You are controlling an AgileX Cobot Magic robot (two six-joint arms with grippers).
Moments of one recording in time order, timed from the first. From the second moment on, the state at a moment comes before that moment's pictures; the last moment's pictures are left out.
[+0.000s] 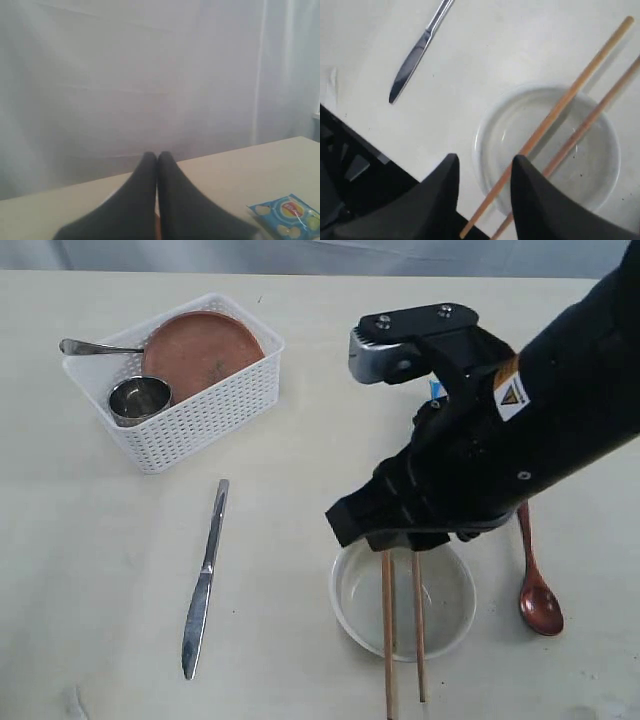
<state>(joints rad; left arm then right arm) -0.73 0.49 -0.30 -1.06 -0.32 1.02 0.81 1.28 -0.91 0.20 0.93 0.18</state>
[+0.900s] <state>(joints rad) -0.73 0.49 -0.30 -1.06 -0.32 0.97 1.00 1.50 -0.88 -0.21 0.90 0.81</state>
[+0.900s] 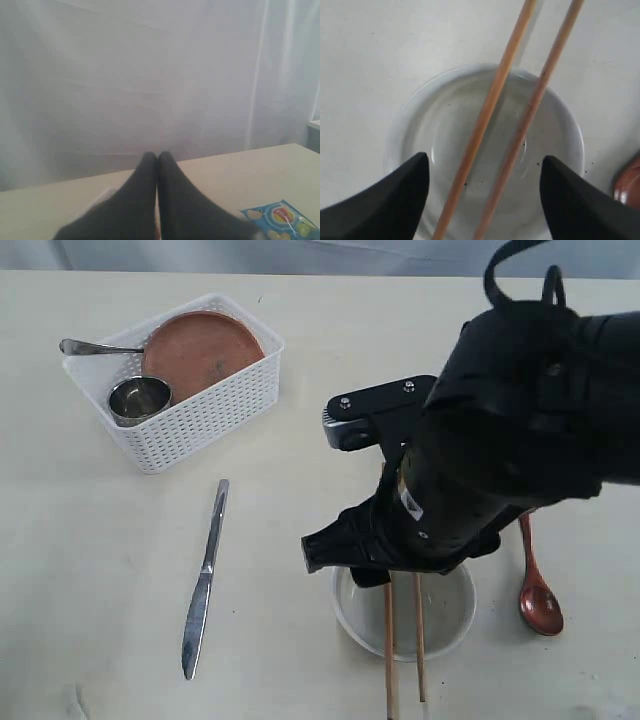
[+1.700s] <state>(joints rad) -0.73 0.49 -0.30 -1.06 -0.33 0.94 1.01 1.52 -0.77 -0.20 0.74 0.95</state>
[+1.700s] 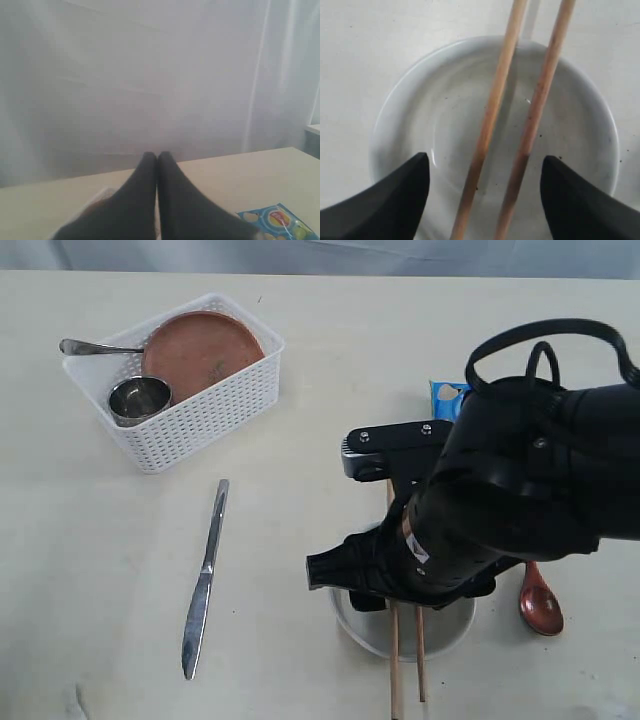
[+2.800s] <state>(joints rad) -0.73 0.49 -0.30 -1.07 -0.33 0.93 1.01 1.52 -0.71 -0.20 0.68 1.00</state>
